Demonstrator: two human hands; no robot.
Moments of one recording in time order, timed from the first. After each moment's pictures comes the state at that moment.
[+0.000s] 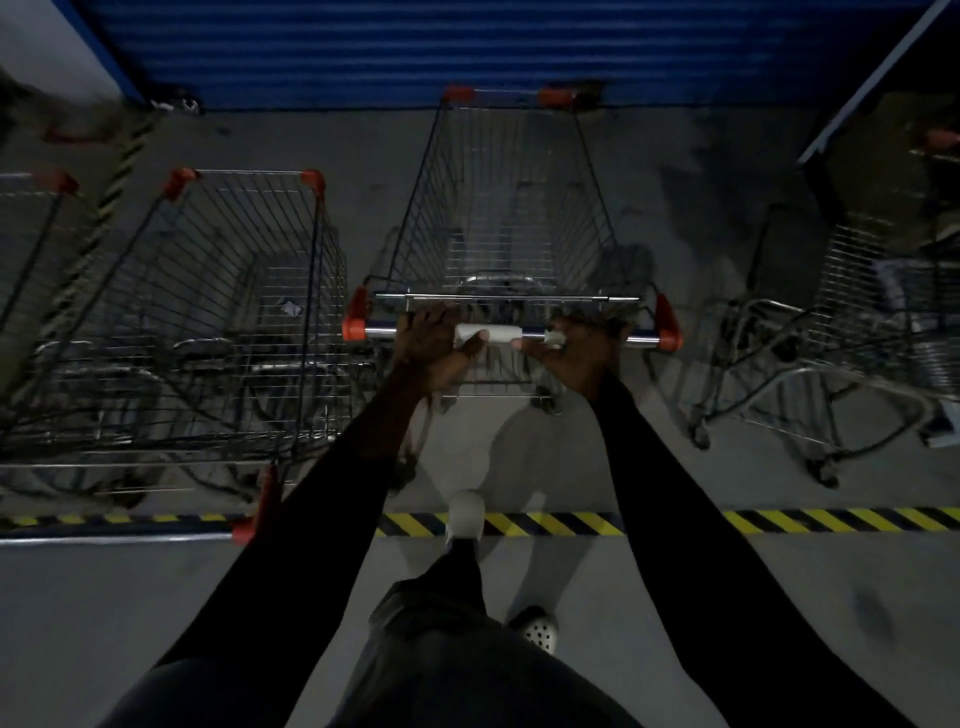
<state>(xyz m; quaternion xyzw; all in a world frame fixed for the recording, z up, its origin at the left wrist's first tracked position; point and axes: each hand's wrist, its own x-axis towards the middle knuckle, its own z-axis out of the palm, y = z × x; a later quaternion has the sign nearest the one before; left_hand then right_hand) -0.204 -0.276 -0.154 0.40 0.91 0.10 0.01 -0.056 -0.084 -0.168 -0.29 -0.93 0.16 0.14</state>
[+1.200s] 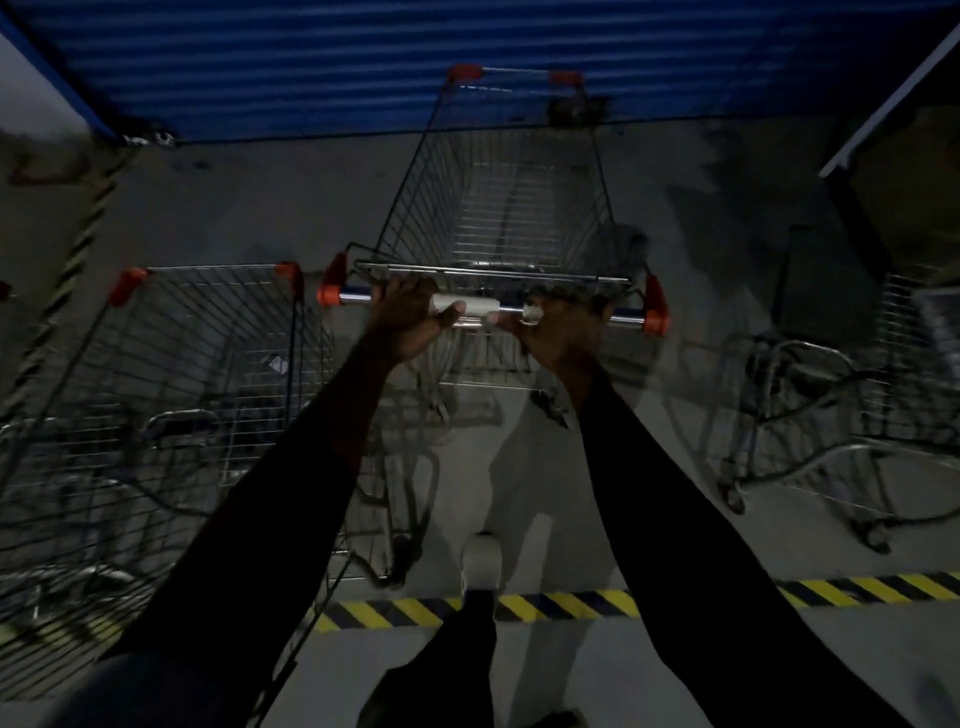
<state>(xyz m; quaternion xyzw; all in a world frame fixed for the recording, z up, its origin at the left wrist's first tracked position) -0.460 -0.140 -0.156 0.40 0.91 0.10 0.03 -0.293 0.024 -0.165 -0.32 -0.93 0.00 0.18</state>
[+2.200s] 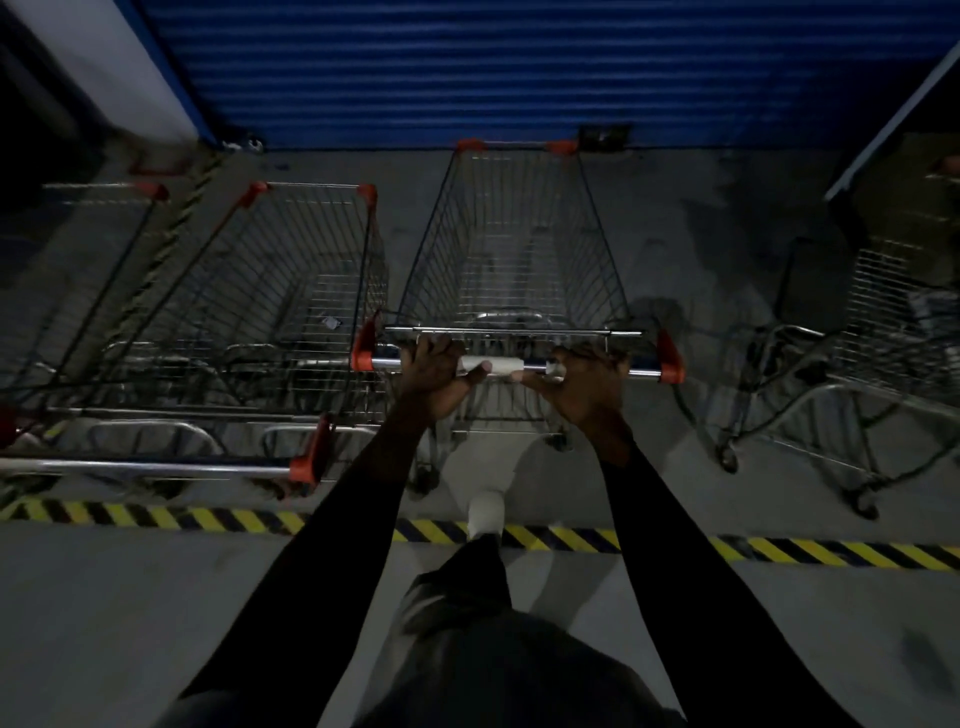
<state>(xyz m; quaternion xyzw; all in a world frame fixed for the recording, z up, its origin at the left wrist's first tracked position) -0.151 -0.366 -0.155 0.36 0.92 0.13 0.02 -0.004 -0.182 -0.161 -0.25 -0.93 0.05 0.27</state>
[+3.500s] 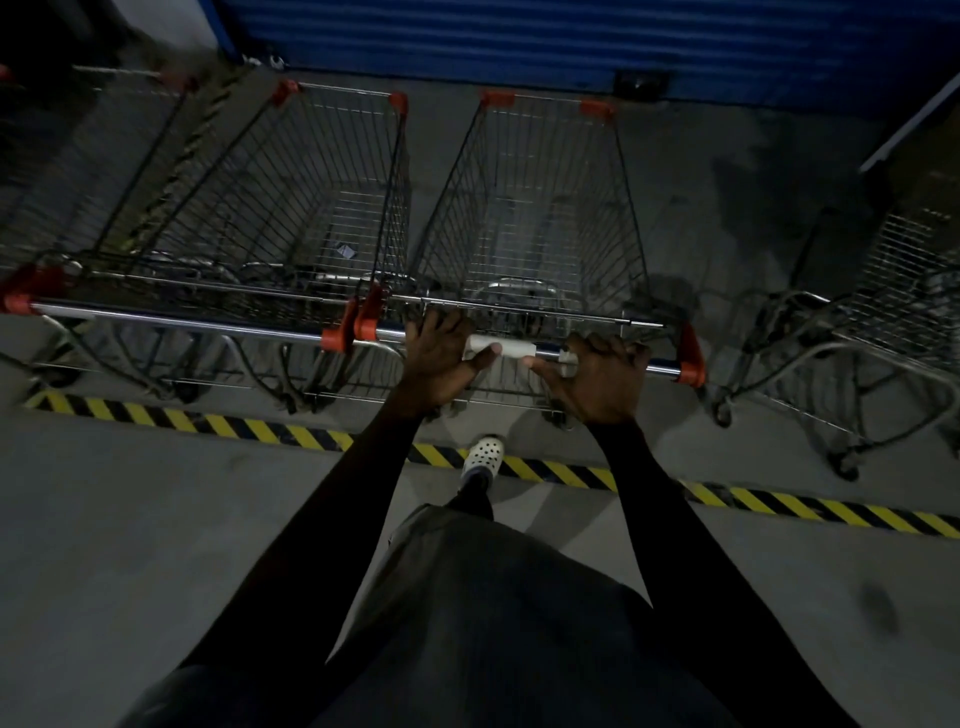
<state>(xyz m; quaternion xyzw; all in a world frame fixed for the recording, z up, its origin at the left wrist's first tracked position) -0.045 -0.454 -0.170 0.37 0.91 0.18 -0.05 0.106 -0.265 -0.166 -0.25 -0.95 -0.02 0.20</state>
